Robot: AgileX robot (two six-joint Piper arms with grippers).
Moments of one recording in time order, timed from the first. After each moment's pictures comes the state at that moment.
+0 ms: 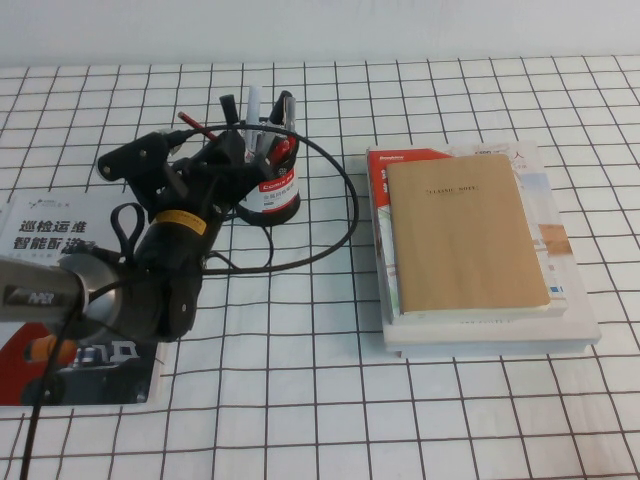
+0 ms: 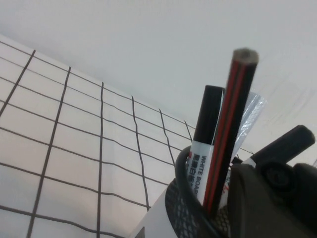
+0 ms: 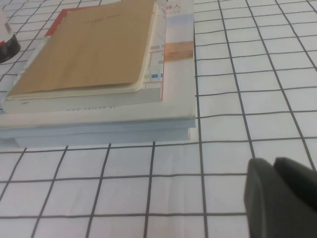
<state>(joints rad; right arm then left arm) 0.12 -0.02 0.03 0.14 0.37 0.03 -0.47 1.98 -0.93 -0.22 -0.91 -0.38</state>
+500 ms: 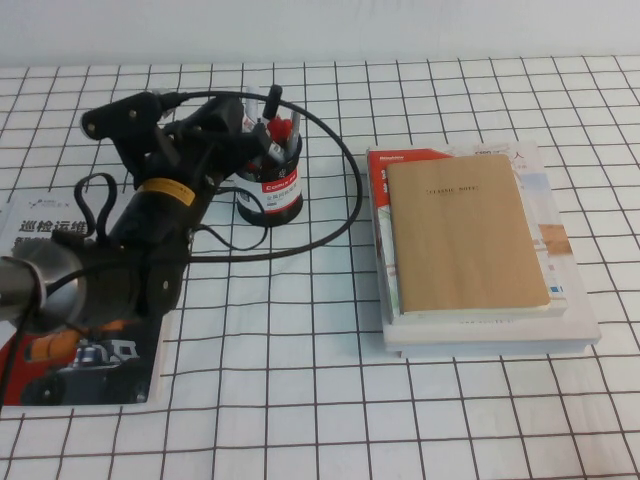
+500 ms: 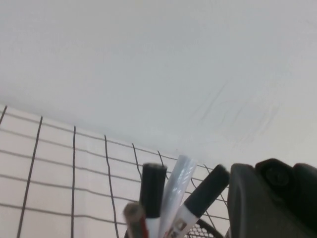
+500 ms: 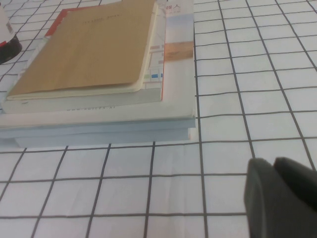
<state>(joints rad) 0.12 -0.02 0.03 0.14 0.37 0.03 -0.47 1.84 -0.93 -0.19 -0.83 -0.29</state>
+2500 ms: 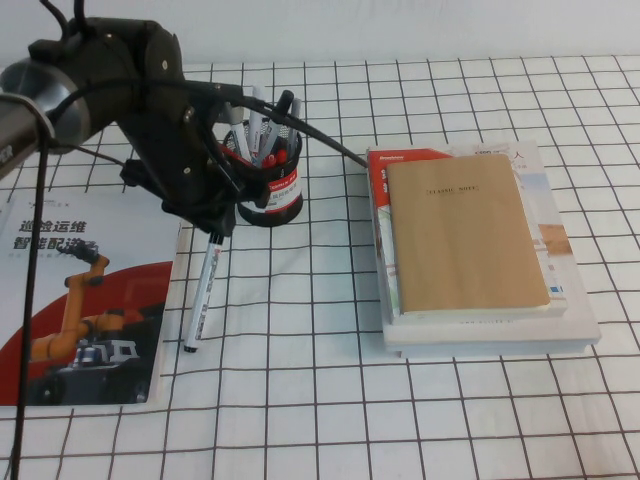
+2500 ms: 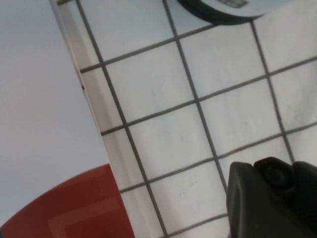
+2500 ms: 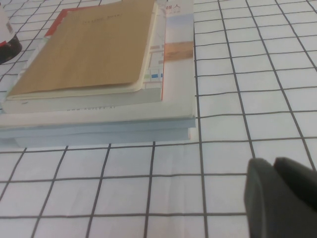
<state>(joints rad) 0.12 -0.02 0.03 0.14 0.37 0.03 -0.39 1.98 -1.69 -0.06 1.11 0.06</state>
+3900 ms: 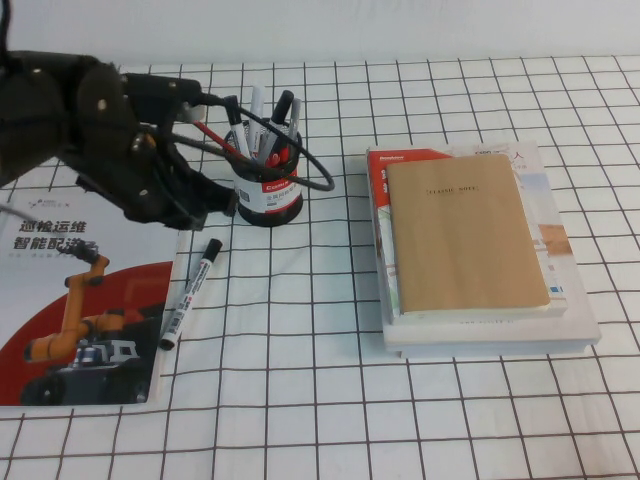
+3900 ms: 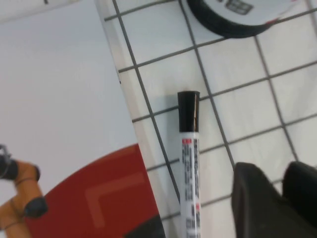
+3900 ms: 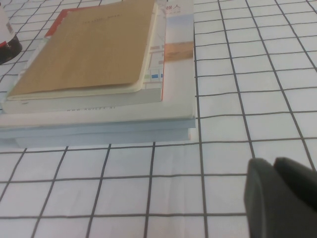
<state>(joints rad) 0.12 -0.02 0.03 0.14 0.37 0.03 -0.36 1.75 -1.39 -0.04 0.83 0.06</state>
